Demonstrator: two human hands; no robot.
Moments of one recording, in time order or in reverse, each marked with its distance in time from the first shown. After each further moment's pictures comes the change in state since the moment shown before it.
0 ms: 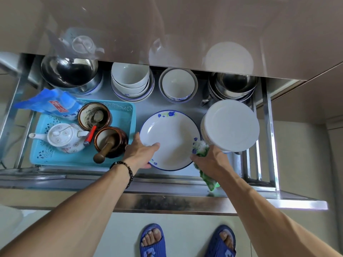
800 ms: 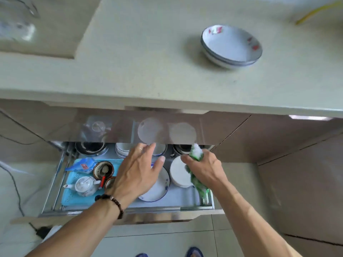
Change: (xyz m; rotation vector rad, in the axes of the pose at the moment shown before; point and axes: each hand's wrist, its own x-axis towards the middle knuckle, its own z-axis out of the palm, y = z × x) left_hand -0.308 0.175 -0.097 0.622 0.223 0.796; right_hand -0.247 -0.095 -0.225 0.246 0.248 -0.263
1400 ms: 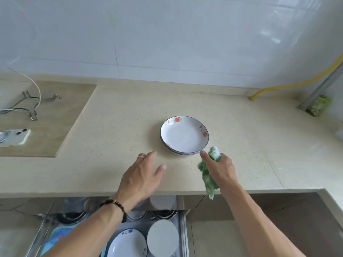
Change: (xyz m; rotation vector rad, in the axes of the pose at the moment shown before) left_hand 0.105 0.197 -0.136 -0.076 0.062 0.022; right_hand 0.083 -0.095 -0.245 0.249 0.241 -0.060
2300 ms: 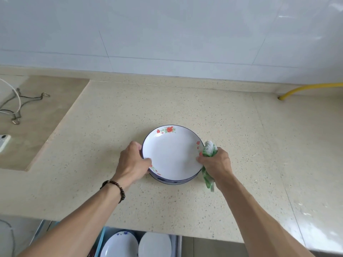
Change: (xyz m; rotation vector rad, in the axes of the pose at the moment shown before) left_hand 0.158 0.036 0.029 -0.269 0.212 -0.423; right_hand 0.177 -0.011 0.001 0.016 -0.174 0.080
